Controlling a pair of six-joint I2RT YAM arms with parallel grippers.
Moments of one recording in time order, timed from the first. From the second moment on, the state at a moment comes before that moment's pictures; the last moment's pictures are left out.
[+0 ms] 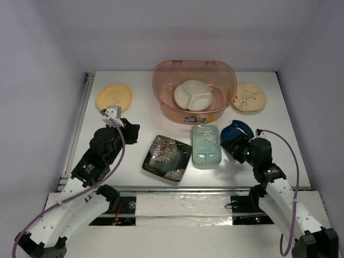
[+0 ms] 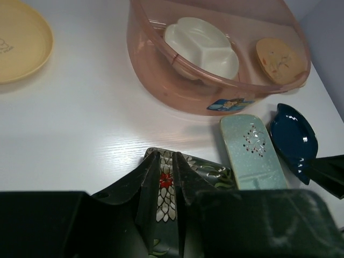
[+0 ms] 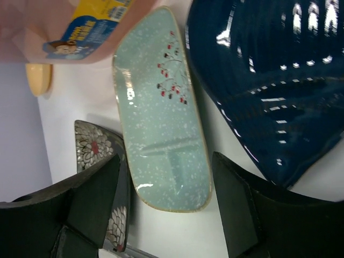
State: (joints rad) left arm -0.55 0.60 0.71 -0.33 -0.21 -0.44; right arm 0.22 0.60 0.25 -0.14 -0.15 0.92
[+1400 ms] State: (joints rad) left arm -0.55 0.46 0.68 -0.30 -0.13 -0.40; right arm 0.31 0.84 0.22 -0.12 -0.26 1.05
